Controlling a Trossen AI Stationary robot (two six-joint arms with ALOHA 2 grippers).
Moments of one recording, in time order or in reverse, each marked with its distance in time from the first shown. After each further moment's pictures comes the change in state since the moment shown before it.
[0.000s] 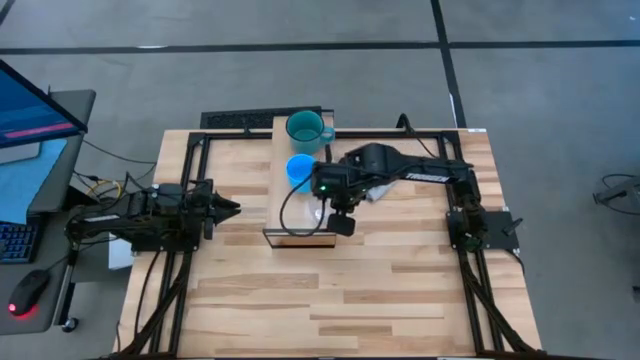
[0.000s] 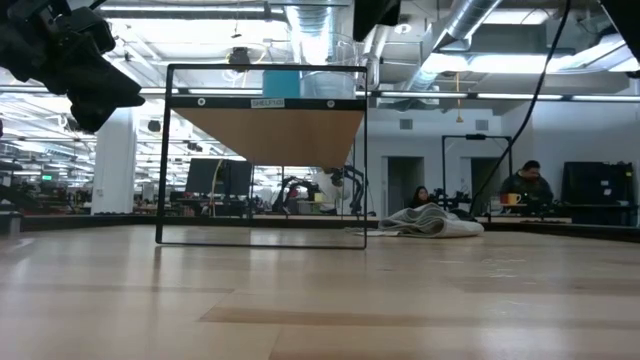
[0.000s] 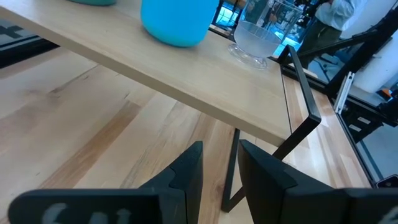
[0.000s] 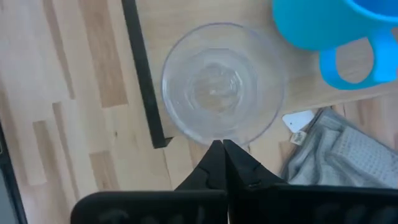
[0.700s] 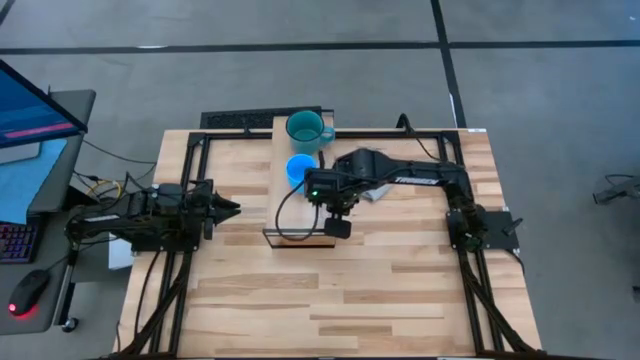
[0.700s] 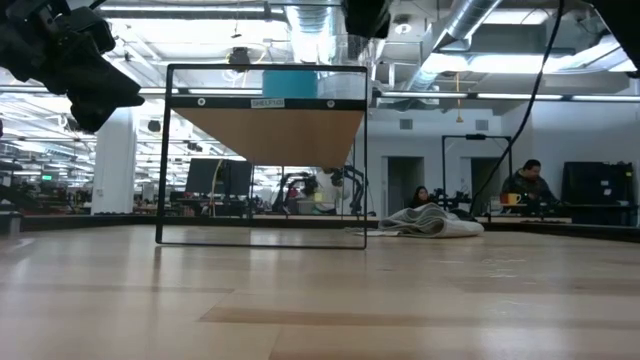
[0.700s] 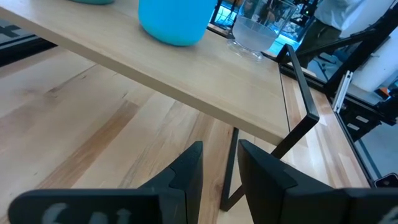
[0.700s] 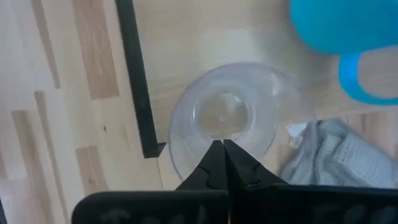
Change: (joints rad) left arm 0.000 0.000 0.000 0.000 0.005 0.000; right arm 0.000 0.047 -0.002 0.003 0.004 -0.055
